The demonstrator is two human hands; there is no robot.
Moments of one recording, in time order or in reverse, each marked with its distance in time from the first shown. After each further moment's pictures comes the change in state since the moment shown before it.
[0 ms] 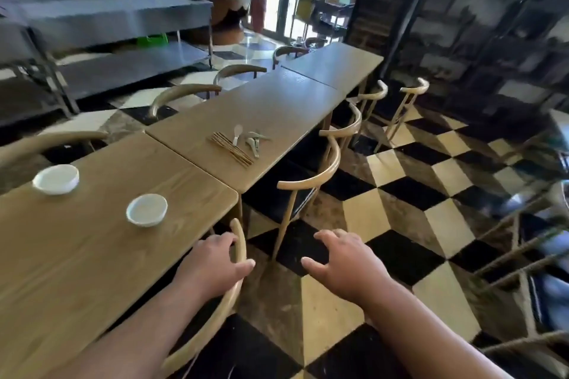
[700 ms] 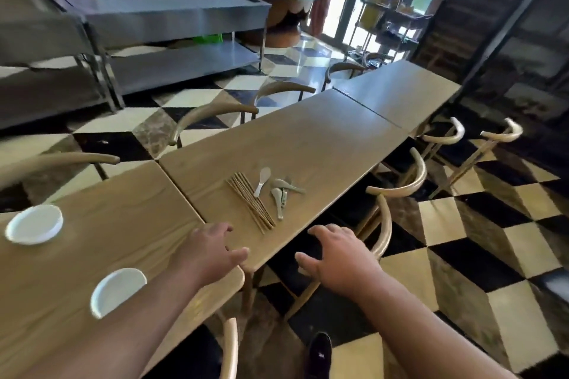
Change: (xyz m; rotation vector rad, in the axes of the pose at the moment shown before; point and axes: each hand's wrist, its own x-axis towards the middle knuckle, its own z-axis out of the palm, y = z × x) left_hand 0.296 0.013 -0.123 -0.063 0.099 -0.207; right_hand 0.363 -0.030 -0.103 -0.050 -0.084 -0.246
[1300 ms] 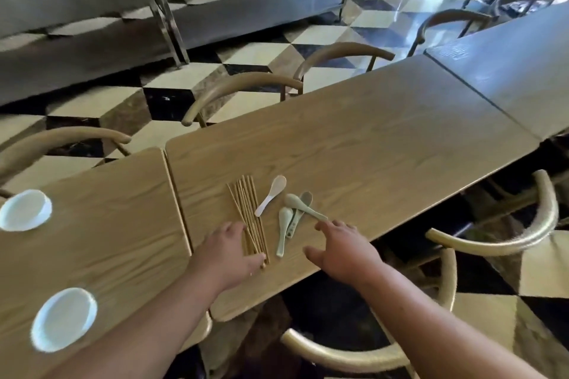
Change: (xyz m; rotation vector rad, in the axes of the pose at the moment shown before) left_hand 0.216 0.109 0.053 0.010 -0.048 -0.369; right_hand 0.314 0.128 0.008 -0.008 -0.287 -0.203
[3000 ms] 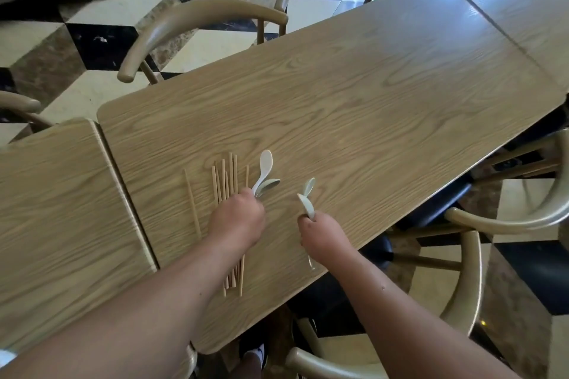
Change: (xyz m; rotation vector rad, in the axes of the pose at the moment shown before) left_hand 0.192 0.012 0.072 -0.029 0.030 -0.004; right_hand 0.130 -0.018 0.073 0.704 -0.097 0.441
